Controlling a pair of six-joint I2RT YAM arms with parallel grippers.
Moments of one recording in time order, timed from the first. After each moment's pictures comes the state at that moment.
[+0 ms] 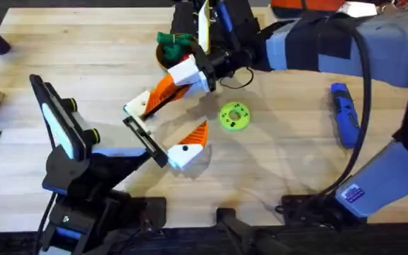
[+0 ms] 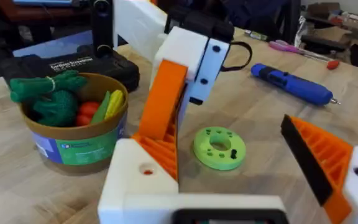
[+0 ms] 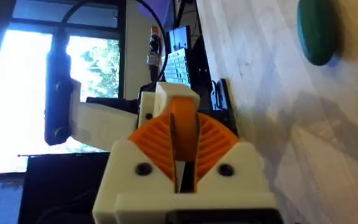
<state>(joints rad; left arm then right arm) -0.25 0.01 0.01 -0.06 0.60 -0.08 0.57 1.90 1.23 -0.15 -1.34 0.57</state>
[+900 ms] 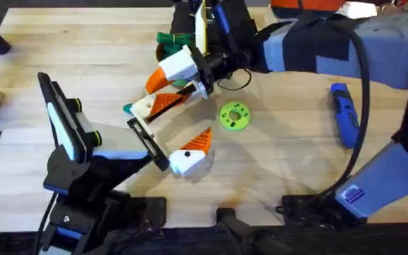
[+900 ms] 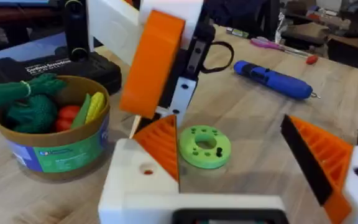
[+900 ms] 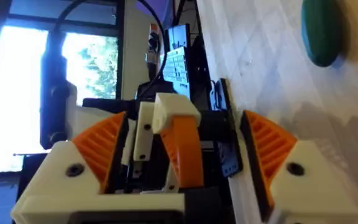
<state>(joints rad) -0.26 0.01 0.01 -0.06 0.66 -0.08 0.58 1.90 1.23 -0.15 -1.33 0.57</state>
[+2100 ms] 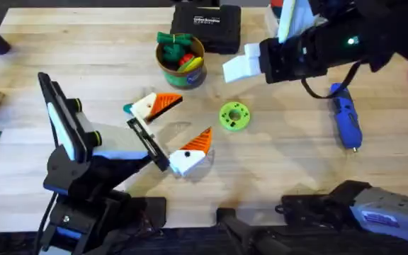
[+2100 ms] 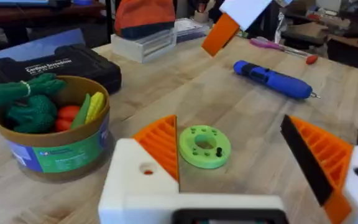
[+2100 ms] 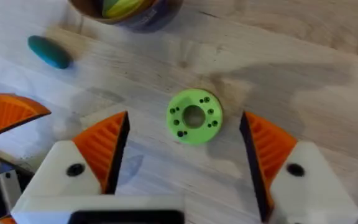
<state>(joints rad) -0.26 0.01 0.01 -0.06 0.66 -0.08 0.54 1.30 1.23 -0.94 -0.07 0.33</state>
